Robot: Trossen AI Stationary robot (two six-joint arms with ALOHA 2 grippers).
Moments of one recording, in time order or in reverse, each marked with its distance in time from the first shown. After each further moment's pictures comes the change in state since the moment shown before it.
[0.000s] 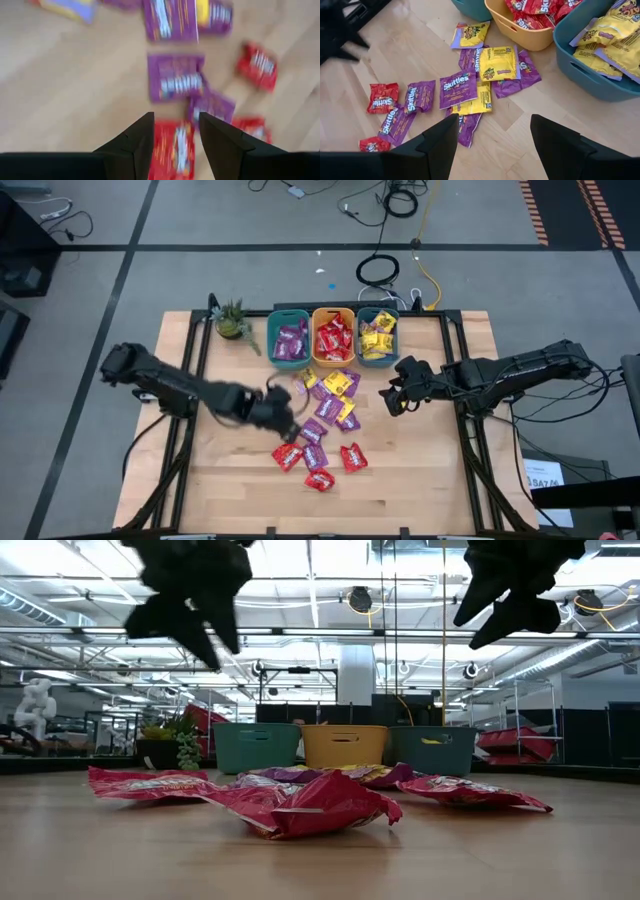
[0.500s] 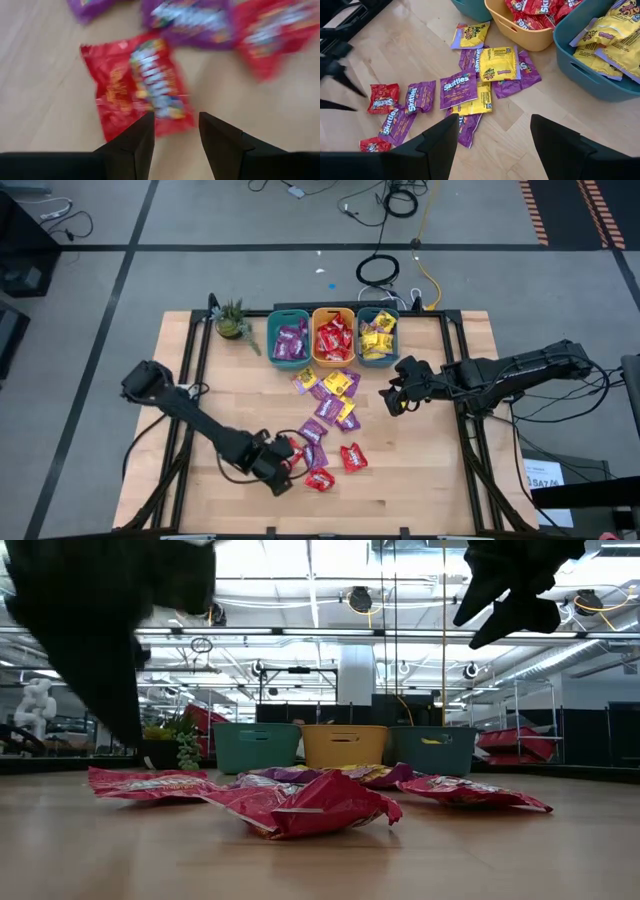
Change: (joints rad) left arm -0.252 0.270 0.000 0.118 0.020 0.114; right arm 0.000 0.000 0.000 0.000 0.000 0.003
